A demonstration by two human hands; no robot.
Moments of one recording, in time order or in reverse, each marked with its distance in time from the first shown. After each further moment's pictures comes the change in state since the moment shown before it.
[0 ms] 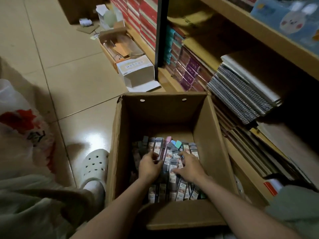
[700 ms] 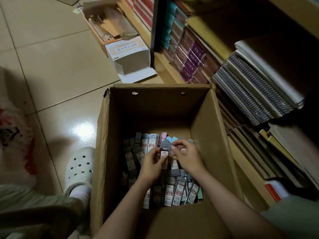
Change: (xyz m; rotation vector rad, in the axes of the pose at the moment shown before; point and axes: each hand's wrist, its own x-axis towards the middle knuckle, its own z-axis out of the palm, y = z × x) left_hand 0.023 -0.004 0.021 -0.371 -0.160 0.123; right_hand 0.048 -0.002 0.005 0.492 0.189 -0.068
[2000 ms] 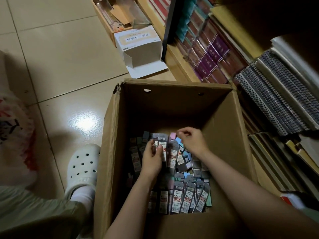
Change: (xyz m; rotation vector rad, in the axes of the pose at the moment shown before) left_hand 0.026 0.000 -0.017 -0.318 0.176 -0.214; right_hand 0.074 -0.015 0.012 -0.203 -0.037 0.023
